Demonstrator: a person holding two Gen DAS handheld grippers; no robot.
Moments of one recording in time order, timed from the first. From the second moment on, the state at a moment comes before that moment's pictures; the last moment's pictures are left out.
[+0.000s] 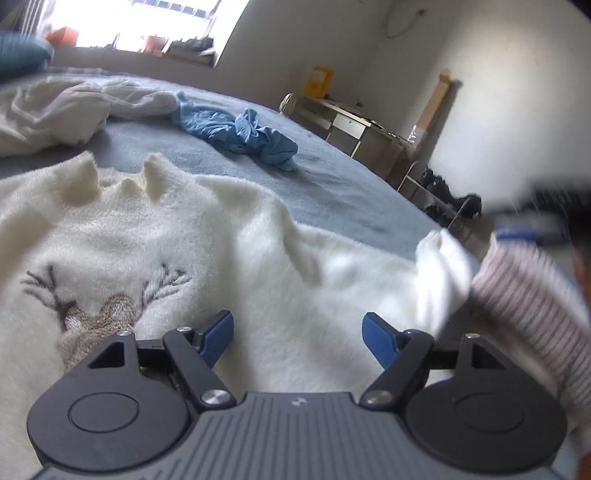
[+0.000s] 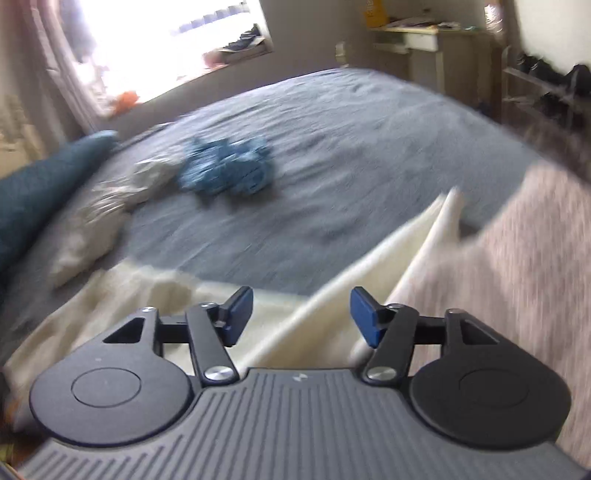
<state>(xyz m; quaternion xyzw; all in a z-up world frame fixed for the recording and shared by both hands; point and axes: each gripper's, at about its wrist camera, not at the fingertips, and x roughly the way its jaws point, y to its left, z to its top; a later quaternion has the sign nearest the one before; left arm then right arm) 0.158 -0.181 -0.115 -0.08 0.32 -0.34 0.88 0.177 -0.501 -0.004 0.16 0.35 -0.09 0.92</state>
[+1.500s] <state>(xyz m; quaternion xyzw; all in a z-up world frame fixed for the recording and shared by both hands) 0.176 -0.139 -0.129 -0.24 0.30 -0.40 0.83 0.009 -0.613 -0.038 0.37 0.14 -0.17 0.90</state>
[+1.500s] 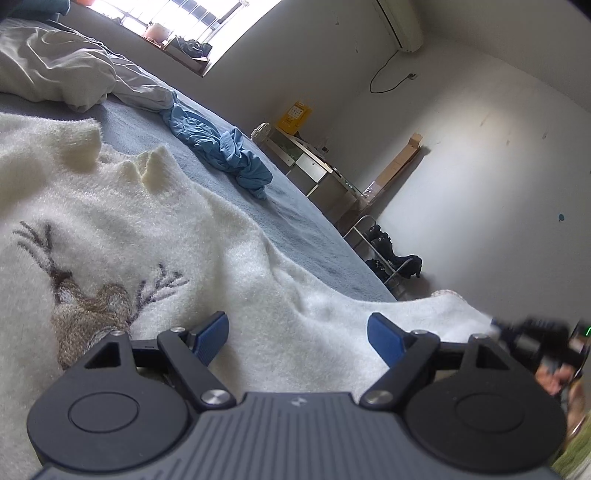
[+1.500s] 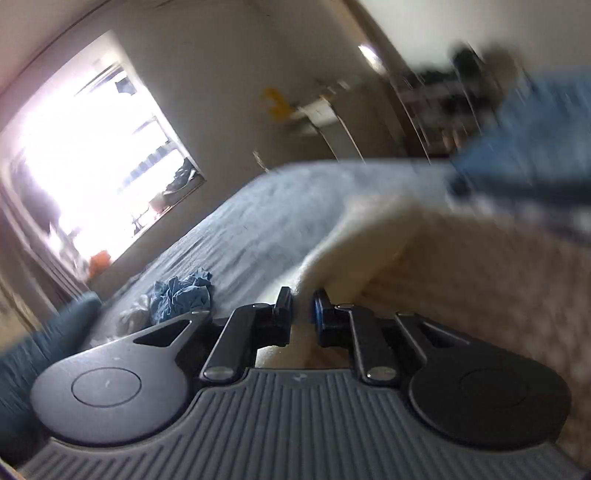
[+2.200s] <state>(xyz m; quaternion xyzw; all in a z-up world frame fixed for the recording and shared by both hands) 0.178 -0.134 -0.132 -0.26 0.29 -0.41 0.82 0.004 -0.637 0.007 0.33 0.03 -0.15 0.93</state>
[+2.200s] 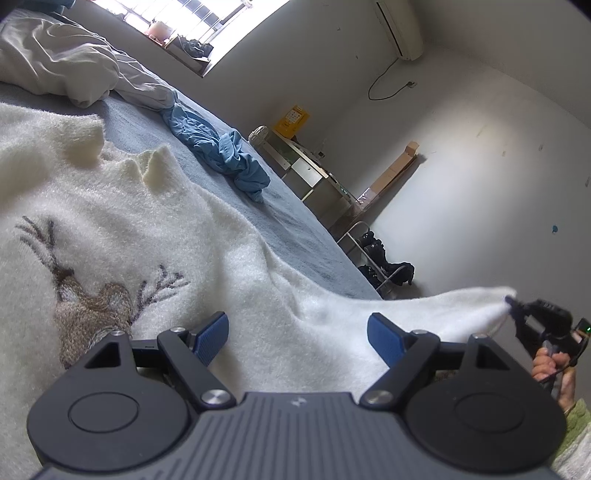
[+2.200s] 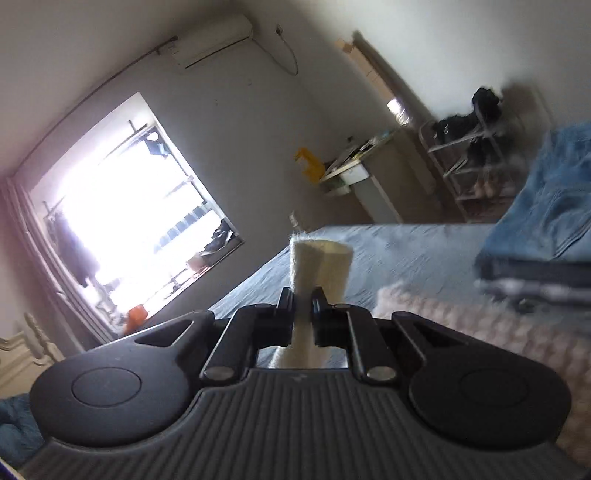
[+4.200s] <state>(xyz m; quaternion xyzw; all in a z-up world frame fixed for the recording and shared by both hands) -0.148 0.009 -0.109 0.01 0.31 -0.17 0.93 -0.154 -0.316 -0.096 -0.02 0.37 0.12 0.92</state>
